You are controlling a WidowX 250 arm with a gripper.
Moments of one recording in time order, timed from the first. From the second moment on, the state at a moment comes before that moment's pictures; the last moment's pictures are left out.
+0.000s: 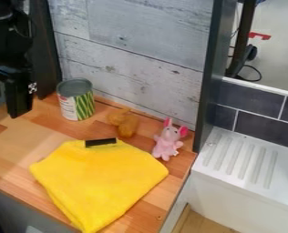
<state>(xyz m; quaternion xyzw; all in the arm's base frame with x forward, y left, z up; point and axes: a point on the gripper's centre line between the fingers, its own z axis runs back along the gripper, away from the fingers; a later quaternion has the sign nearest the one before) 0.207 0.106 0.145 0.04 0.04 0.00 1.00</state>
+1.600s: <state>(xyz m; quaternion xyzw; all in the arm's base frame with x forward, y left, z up) 0.390 0.173 0.087 0.08 -0.13 0.03 0.99</state>
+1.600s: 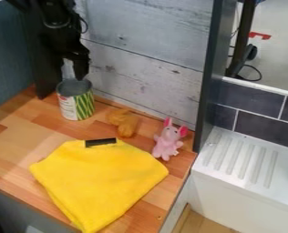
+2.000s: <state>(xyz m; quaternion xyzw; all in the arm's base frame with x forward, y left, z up) 0.394 0.174 0.068 0.07 -0.13 0.05 0.99</state>
